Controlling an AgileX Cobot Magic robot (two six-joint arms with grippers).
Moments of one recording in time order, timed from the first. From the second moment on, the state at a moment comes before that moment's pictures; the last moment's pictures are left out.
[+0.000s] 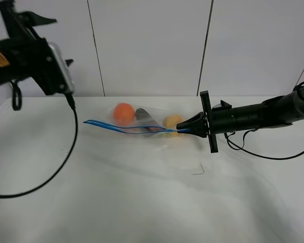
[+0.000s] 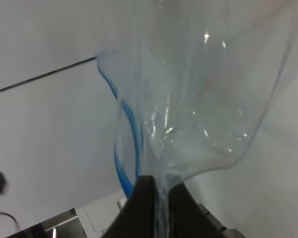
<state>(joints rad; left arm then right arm) -0.28 1.38 -0.77 0.30 -0.54 1.10 0.03 2.11 -1.11 1.52 1.20 -0.65</state>
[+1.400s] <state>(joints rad) -0.67 1.83 -0.70 0.37 -0.94 0.79 0.03 2.11 -1.11 1.50 1.20 -0.65</state>
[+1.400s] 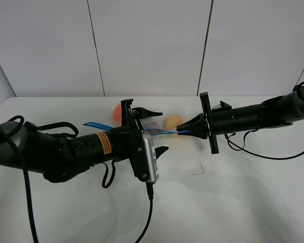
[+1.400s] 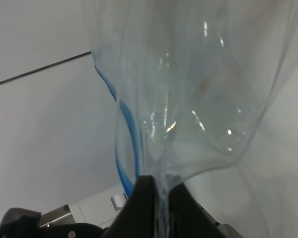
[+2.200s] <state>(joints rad) -0.67 2.04 -0.79 0.37 -1.07 0.90 0.03 2.11 -1.11 1.49 1.20 -0.65</state>
